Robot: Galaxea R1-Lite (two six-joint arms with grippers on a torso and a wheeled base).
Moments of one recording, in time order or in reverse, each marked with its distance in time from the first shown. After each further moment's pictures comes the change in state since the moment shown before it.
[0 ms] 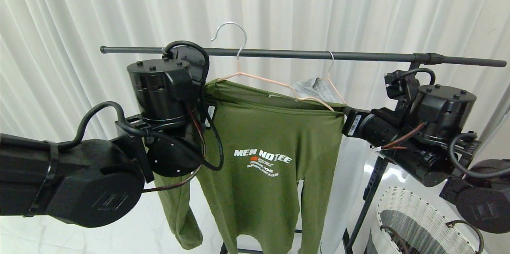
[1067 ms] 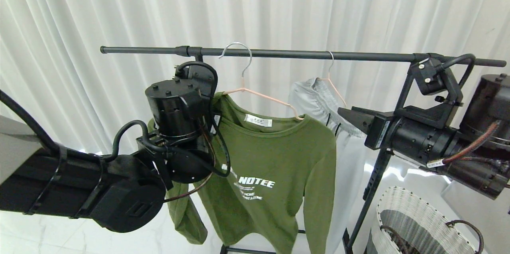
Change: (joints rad) left arm 0.005 0.095 0.059 -0.203 -0.002 0.038; right arm 0.027 -0.216 0.071 0.140 0.284 -0.055
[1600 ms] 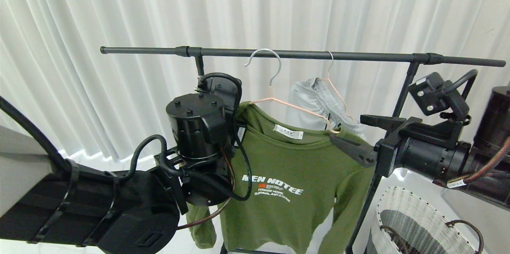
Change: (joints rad) left arm -0.137 0.015 0.023 -0.025 -0.030 -0.048; right arm -0.003 -0.053 0.057 0.081 0.116 -0.261
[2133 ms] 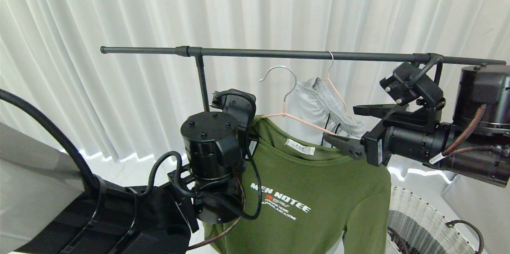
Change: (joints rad) left arm -0.048 0.045 0.049 -0.094 -0.007 0.009; right arm -0.010 0.051 -0.187 0.232 -0.018 -0.192
